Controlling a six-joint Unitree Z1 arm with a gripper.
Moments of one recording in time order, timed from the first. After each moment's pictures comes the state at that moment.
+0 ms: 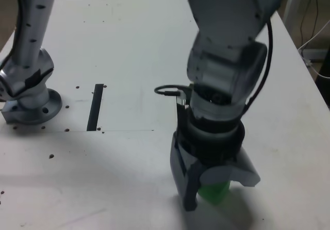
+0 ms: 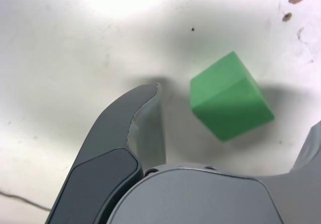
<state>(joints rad) -0.55 2.18 -1.70 1.14 -0.10 -0.77</state>
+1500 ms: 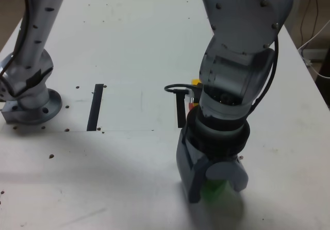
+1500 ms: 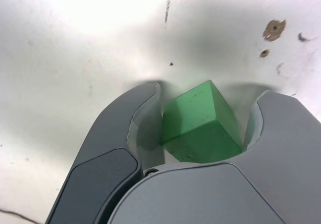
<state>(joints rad) -0.51 2.21 -1.70 1.14 -0.09 -0.71</state>
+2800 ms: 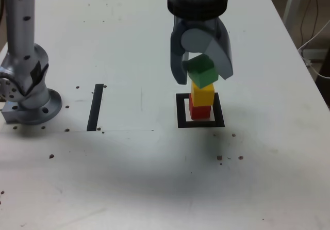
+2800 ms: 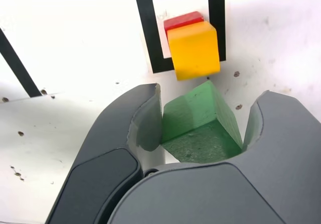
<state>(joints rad) -0.17 1.90 -1.69 1.37 0.03 -0.05</state>
